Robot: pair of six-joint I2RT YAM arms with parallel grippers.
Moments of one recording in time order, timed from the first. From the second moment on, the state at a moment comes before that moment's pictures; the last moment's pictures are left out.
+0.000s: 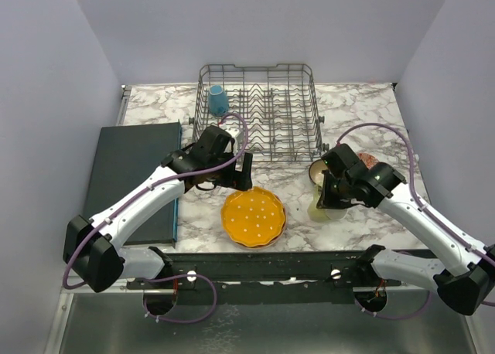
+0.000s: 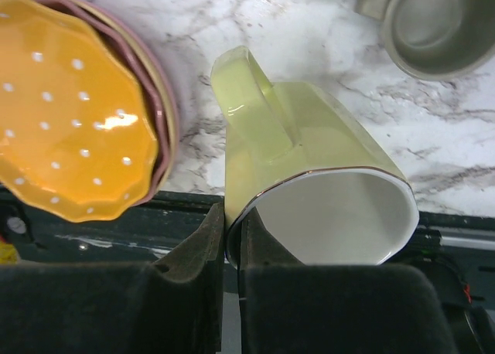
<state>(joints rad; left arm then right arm) -0.66 1.29 1.10 -0.67 0.14 -0.37 0.66 1.07 1.03 -1.11 0.10 0.72</state>
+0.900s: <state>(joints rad) -0.60 1.10 1.03 -0.53 0.34 -0.47 0.66 0.97 1.08 -0.68 -0.14 0.61</state>
